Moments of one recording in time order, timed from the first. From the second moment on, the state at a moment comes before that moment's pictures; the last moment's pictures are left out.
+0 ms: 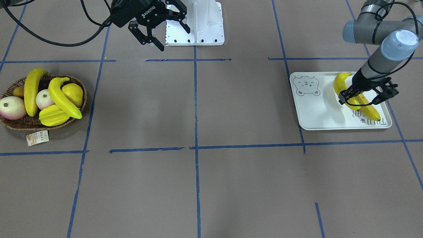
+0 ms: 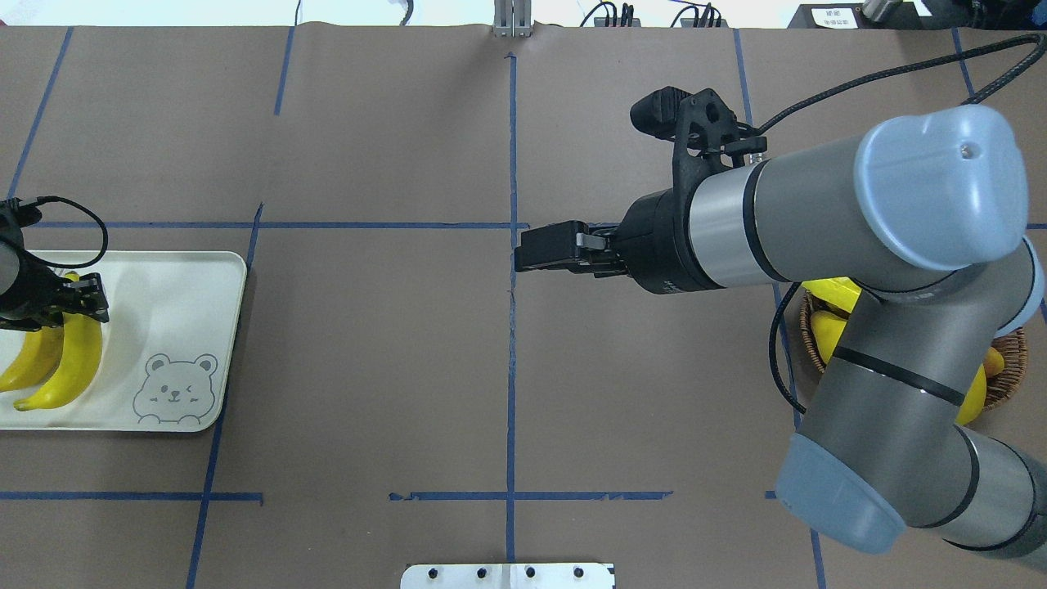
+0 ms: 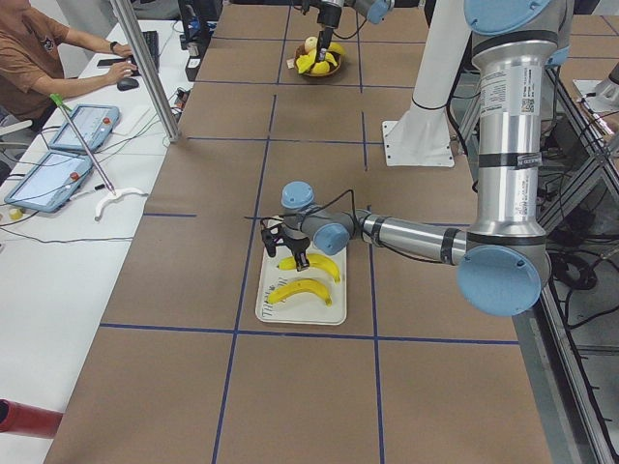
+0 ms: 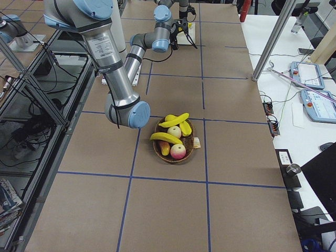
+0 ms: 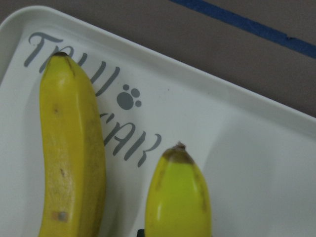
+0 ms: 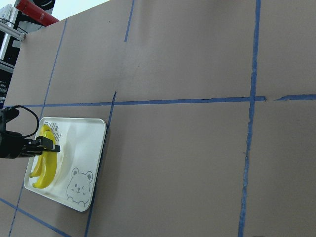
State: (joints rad) left arm -0.91 -1.51 -1.69 -2.05 -2.10 -1.20; right arm 0.60 -1.08 2.13 -1.24 1.93 1.30
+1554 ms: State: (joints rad) left arm -1.10 -1.67 -1.88 -1.76 -2.24 -1.06; right arm 0.78 -1.74 2.20 -1.06 2.14 0.95
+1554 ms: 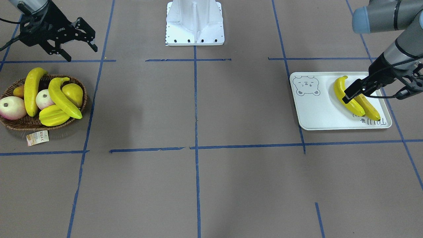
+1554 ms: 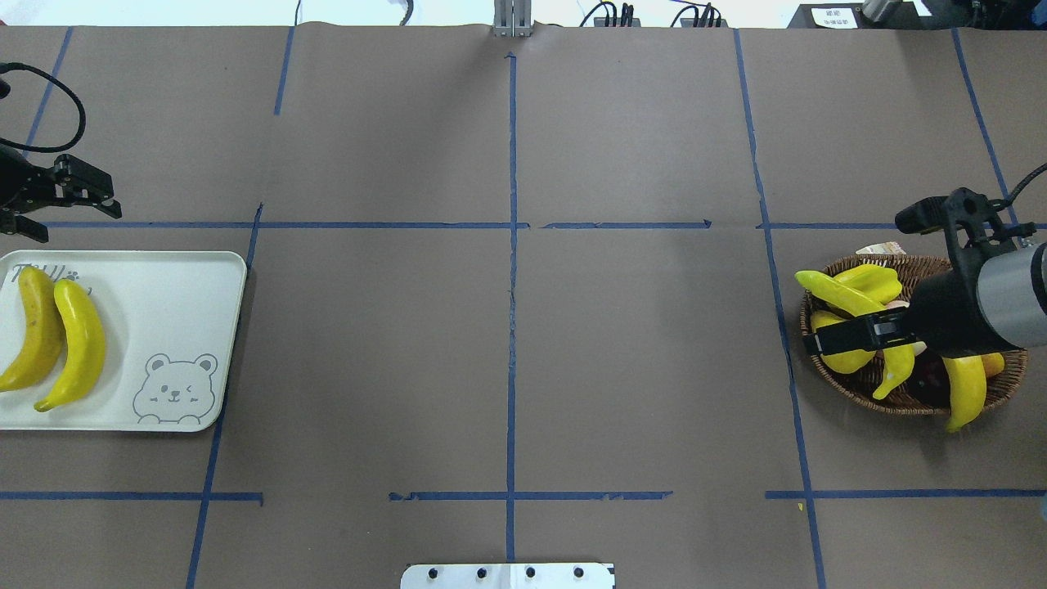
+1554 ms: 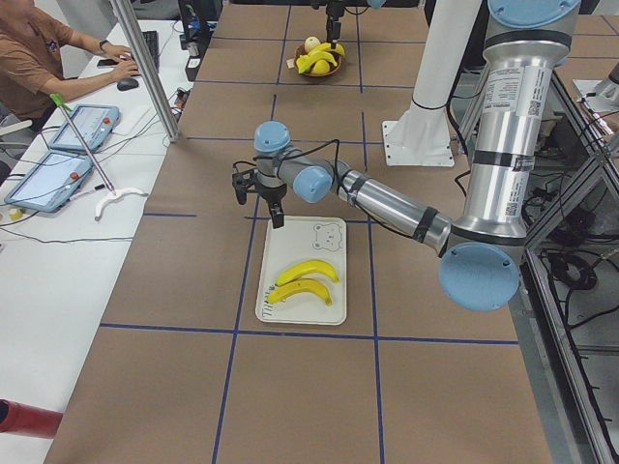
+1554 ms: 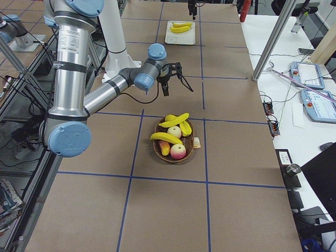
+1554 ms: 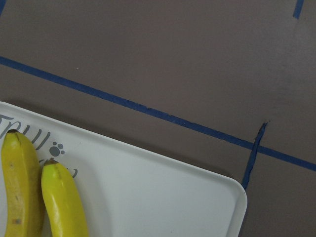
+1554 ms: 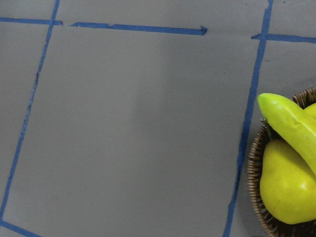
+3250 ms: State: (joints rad) left arm -1.08 -1.70 -1.89 -1.76 -2.24 -1.12; right arm 0.91 -1.78 1.86 -0.82 2.28 0.95
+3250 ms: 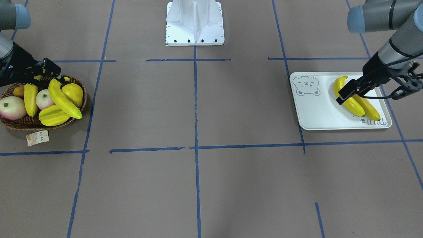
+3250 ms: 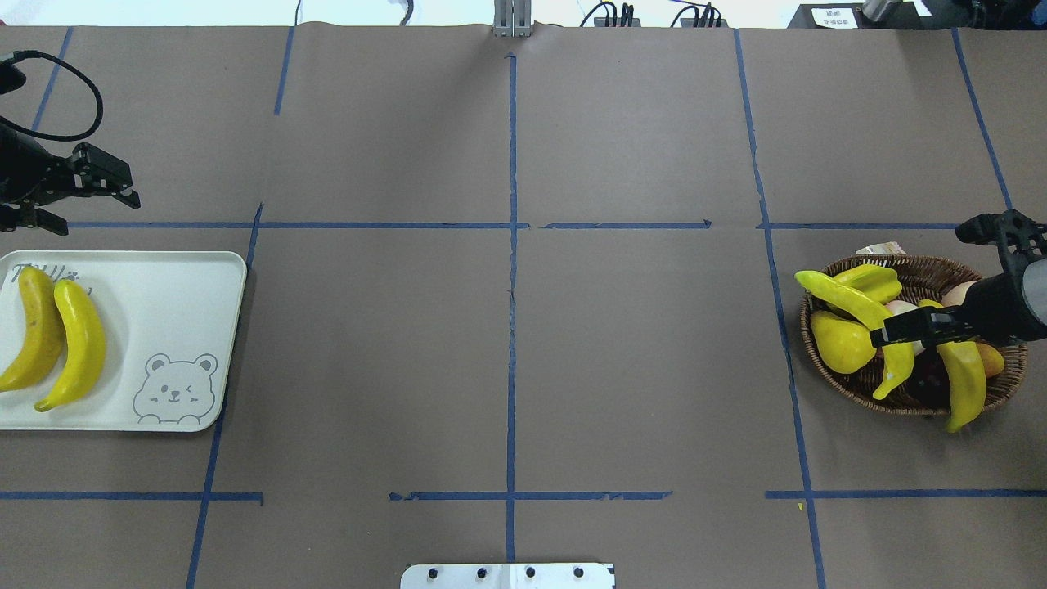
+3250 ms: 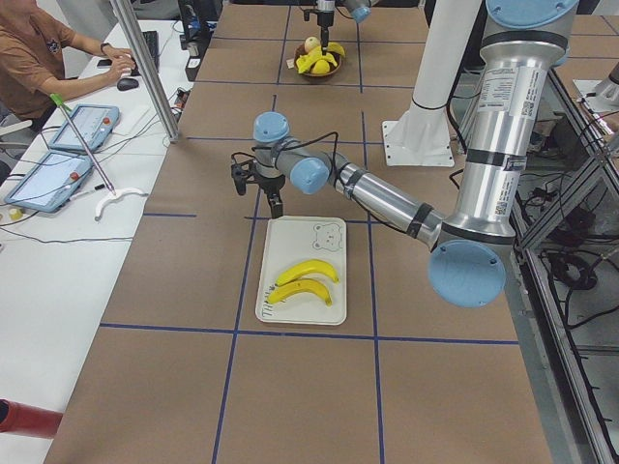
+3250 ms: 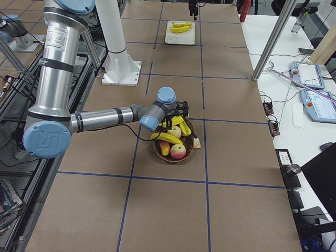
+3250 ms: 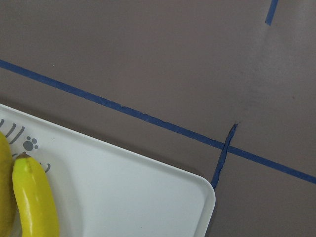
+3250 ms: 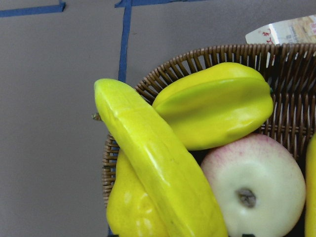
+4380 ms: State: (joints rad) left arm -1.08 -1.70 -1.89 -1.76 -2.24 -1.12; right arm 0.89 -1.77 1.84 -0.82 2.28 0.95
